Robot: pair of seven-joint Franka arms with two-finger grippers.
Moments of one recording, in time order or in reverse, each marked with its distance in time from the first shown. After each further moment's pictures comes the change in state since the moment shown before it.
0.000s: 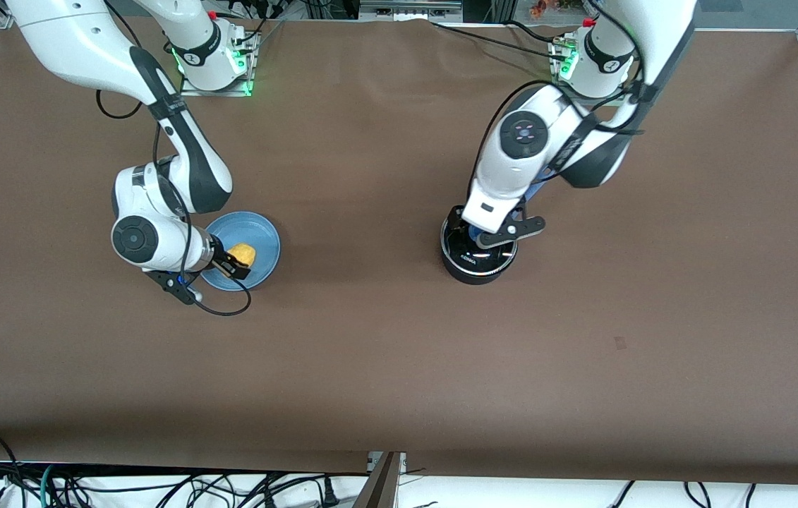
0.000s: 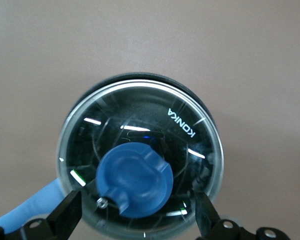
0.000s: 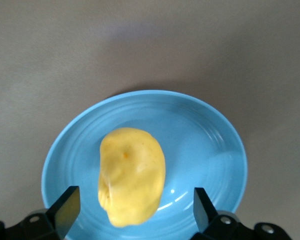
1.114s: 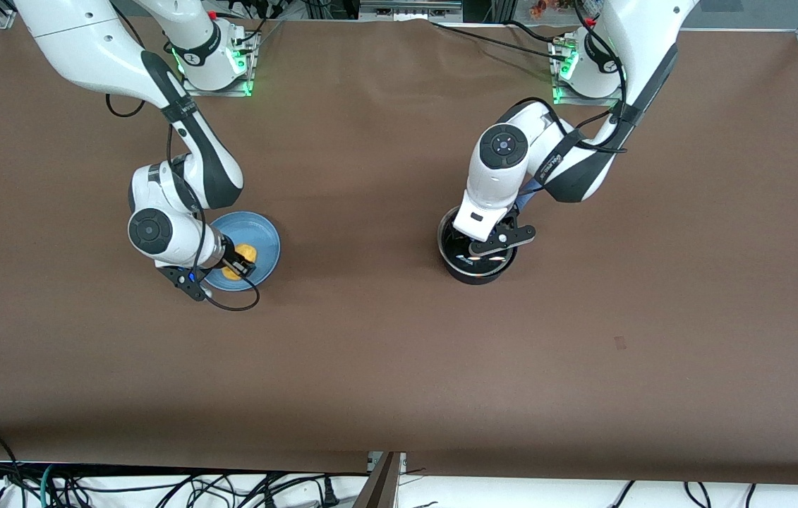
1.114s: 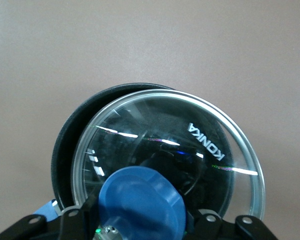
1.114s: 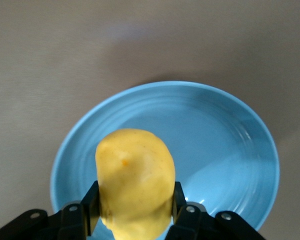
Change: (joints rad) left arm -0.006 0.048 0.014 0.024 0.070 0.007 -0.018; right arm 0.004 -0.001 0.022 -0.040 0.000 0.103 0.032
